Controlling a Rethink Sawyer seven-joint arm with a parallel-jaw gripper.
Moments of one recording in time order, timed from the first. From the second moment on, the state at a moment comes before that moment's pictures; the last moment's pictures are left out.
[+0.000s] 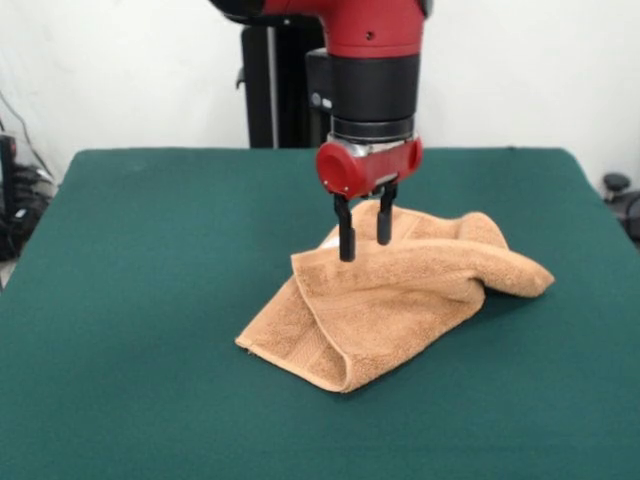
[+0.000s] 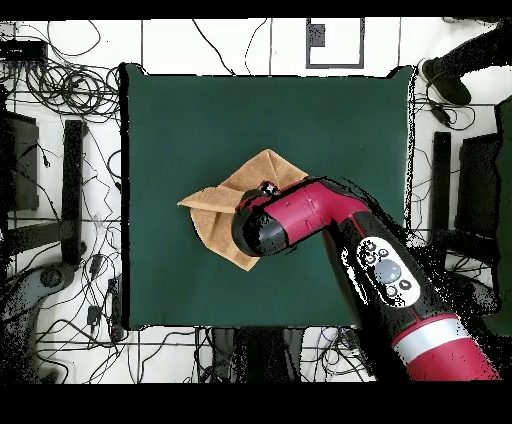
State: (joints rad) arm -0.54 -0.66 0.60 1.75 -0.87 0.52 1.52
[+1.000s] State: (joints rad) arm -0.62 -0.53 0.62 1.75 -0.87 0.60 1.52
